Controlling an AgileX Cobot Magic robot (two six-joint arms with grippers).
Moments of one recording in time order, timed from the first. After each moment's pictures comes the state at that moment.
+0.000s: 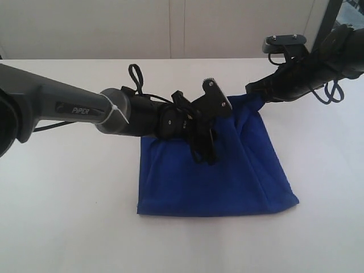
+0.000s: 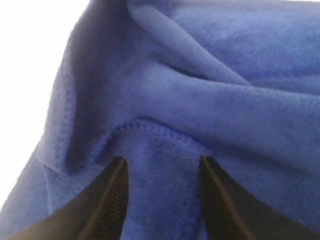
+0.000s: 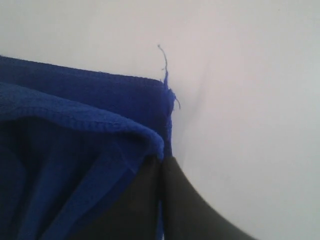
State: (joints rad) left arm -0.78 2.20 -1.45 -0.34 -0.02 0.83; right arm 0.09 2.02 -1.35 0.55 0.41 -0.59
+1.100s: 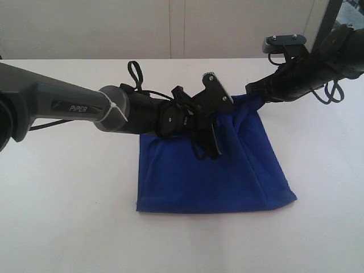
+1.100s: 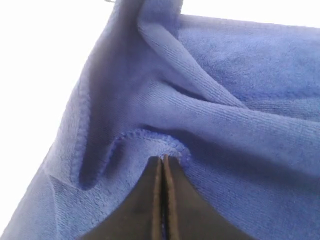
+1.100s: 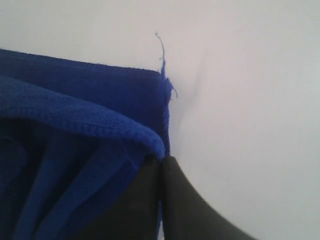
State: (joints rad) left arm -0.78 2.19 -1.45 -0.34 -0.05 0.82; right arm 0.09 2.02 -1.35 0.55 0.41 -0.59
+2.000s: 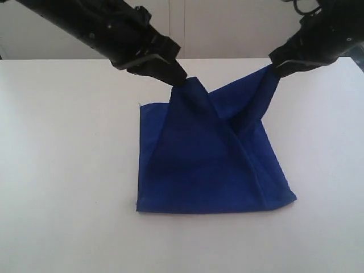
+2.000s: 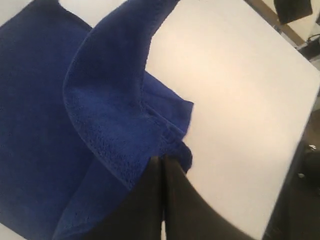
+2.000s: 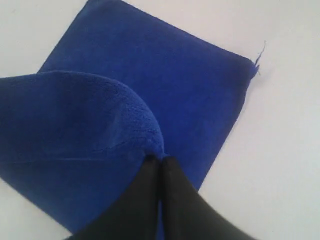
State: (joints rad) left arm -0.55 1.59 -1.45 -0.73 0.98 0.57; right arm 0.09 1.59 -1.35 0.47 0.94 -0.68
